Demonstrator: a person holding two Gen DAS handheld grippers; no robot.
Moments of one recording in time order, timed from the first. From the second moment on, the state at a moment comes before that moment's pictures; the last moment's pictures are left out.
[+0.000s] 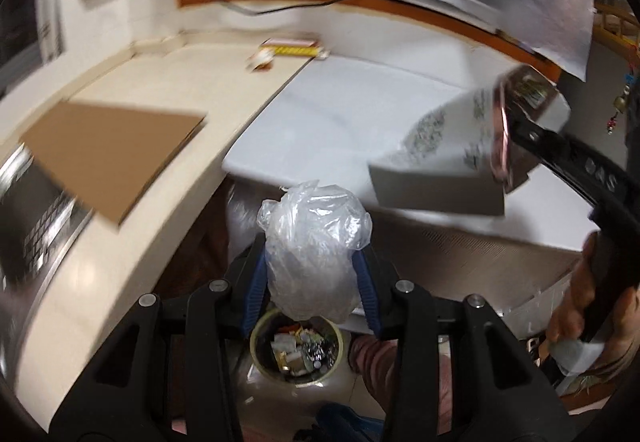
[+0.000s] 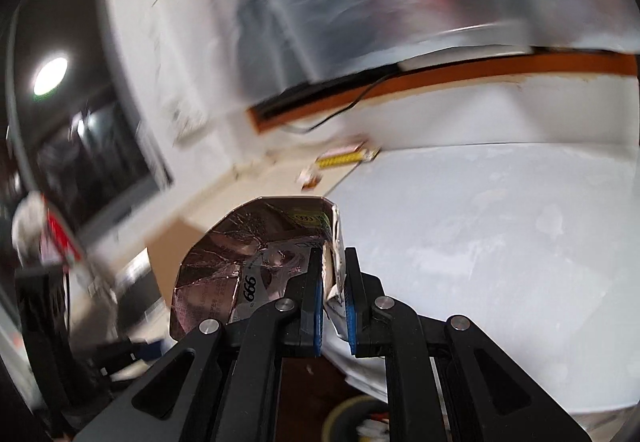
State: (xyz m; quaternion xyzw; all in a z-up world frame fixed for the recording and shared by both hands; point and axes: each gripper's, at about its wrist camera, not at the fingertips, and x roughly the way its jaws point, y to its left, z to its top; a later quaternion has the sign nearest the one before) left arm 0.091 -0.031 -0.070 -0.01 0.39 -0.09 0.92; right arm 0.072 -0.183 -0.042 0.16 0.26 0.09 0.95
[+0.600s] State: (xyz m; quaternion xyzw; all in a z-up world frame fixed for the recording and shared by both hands) left arm 0.064 0.012 -0.199 -0.07 0.48 -0.04 0.87; right arm -0.004 -0.069 -0.161 -0.13 0.26 0.17 0.94
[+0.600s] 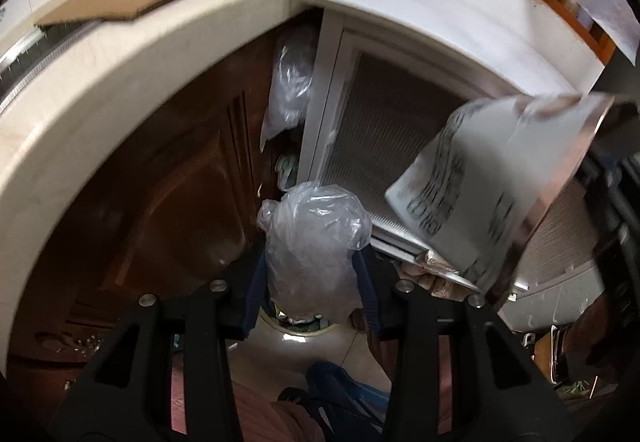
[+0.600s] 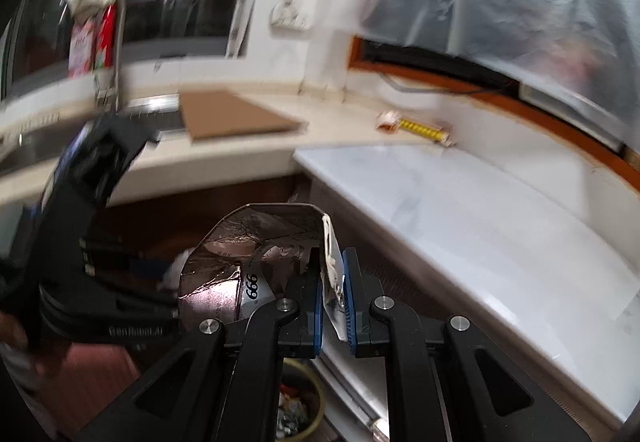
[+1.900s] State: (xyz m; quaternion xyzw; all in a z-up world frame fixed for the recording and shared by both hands) left arm 0.145 0.018 -0.361 -0.08 0.59 -0.07 0.80; right arm 0.111 -0.044 -0.377 -0.13 0.49 0.20 0.84
